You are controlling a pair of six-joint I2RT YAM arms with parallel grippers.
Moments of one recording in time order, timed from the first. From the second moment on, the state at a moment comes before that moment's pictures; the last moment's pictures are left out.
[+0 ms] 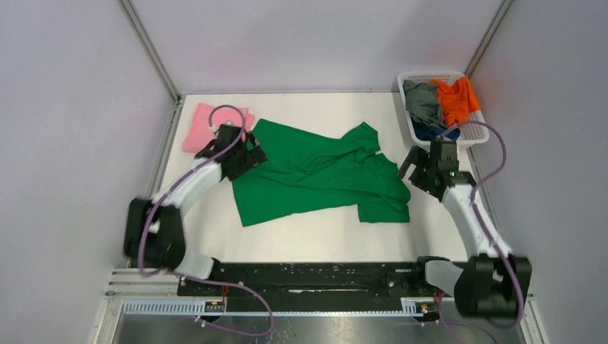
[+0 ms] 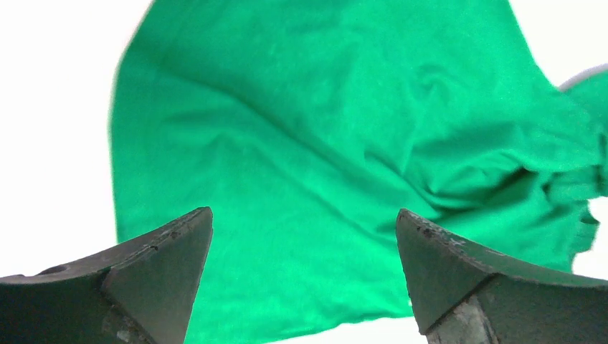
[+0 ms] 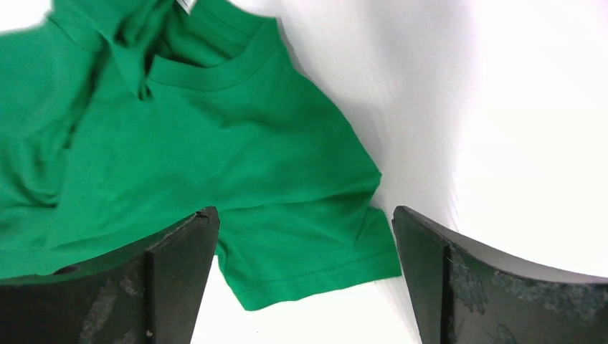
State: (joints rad) left arm -0.24 1.57 1.03 -0.38 -0.03 -0.71; right arm -0.02 1.23 0.83 -0.55 0.00 0.47
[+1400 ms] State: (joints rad) left arm -0.49 1.42 0.72 -0.66 -0.26 -0.94; right arm -0.03 0.93 0.62 -0.59 0.12 0.58
